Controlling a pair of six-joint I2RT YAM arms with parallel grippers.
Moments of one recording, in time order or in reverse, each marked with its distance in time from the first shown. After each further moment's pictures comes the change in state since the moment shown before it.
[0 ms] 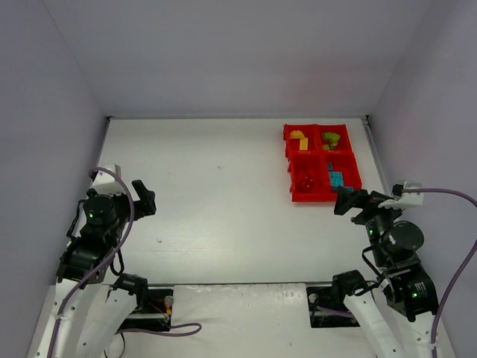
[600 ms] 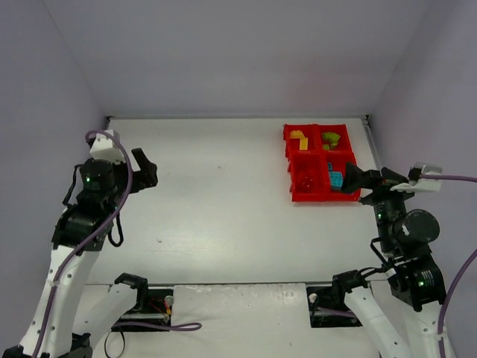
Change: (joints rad) left arm 0.000 0.286 0.297 -0.003 0.026 -0.026; right arm 0.000 0.156 0.151 0.179 0.031 -0.029
